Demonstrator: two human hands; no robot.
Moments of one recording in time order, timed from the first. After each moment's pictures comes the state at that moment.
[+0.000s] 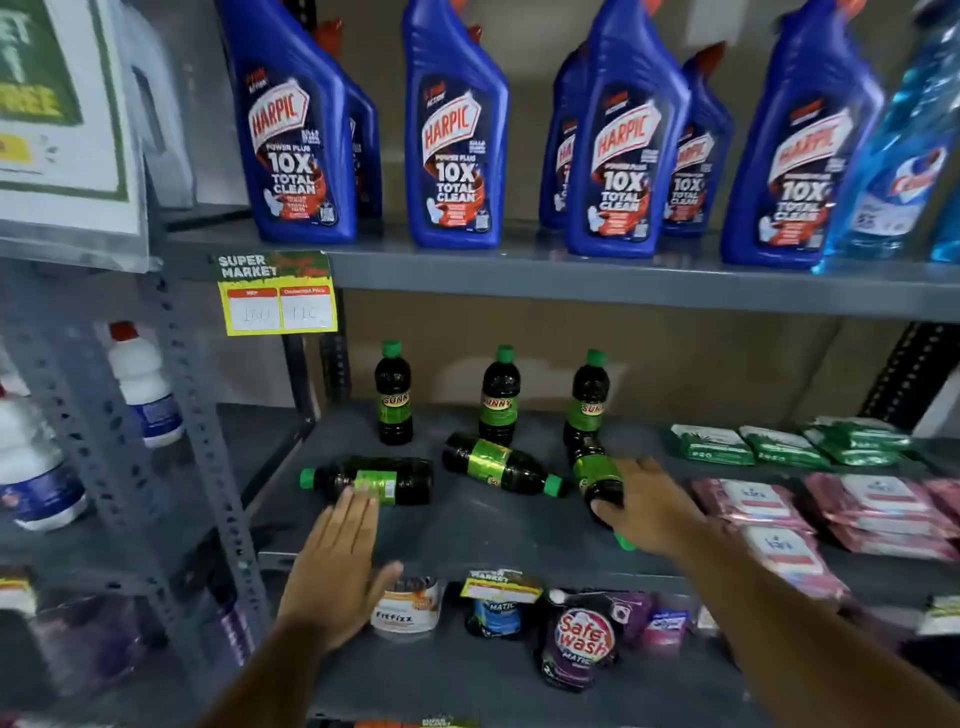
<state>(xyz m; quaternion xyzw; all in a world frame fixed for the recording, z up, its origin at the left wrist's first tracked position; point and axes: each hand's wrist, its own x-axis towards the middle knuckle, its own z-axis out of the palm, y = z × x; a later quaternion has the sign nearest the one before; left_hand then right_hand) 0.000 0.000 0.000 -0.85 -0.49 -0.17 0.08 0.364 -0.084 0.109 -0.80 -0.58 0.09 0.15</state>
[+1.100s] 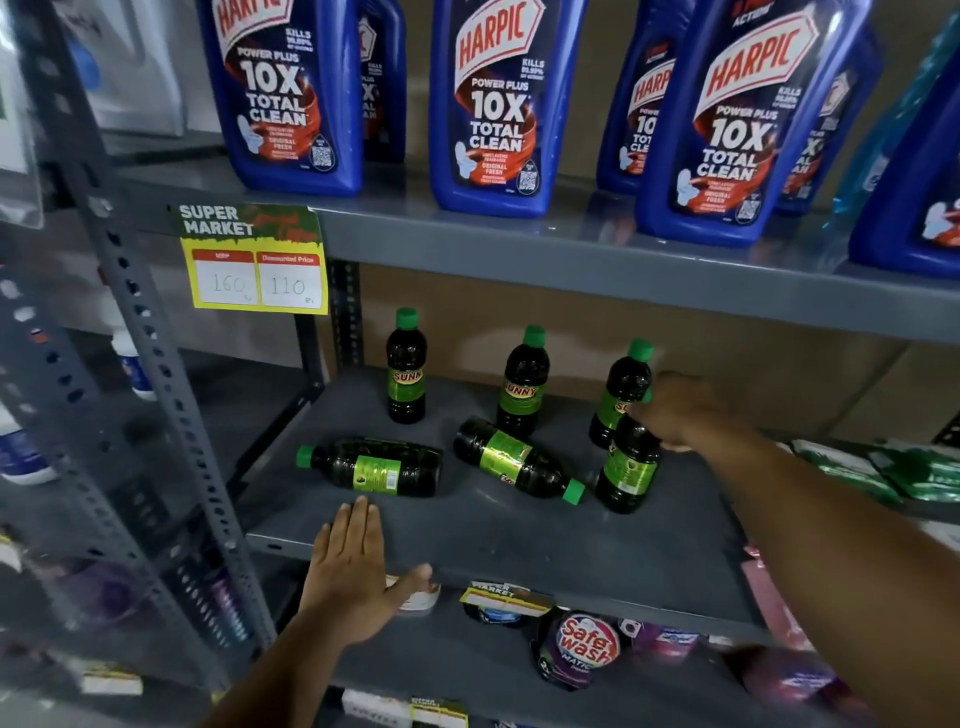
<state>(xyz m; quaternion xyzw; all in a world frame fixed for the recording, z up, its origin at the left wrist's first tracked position) 0.035 0.016 -0.024 -0.79 -0.61 -0.02 -0.06 0.403 0.042 0.177 -0.85 -0.50 0.10 0.14</state>
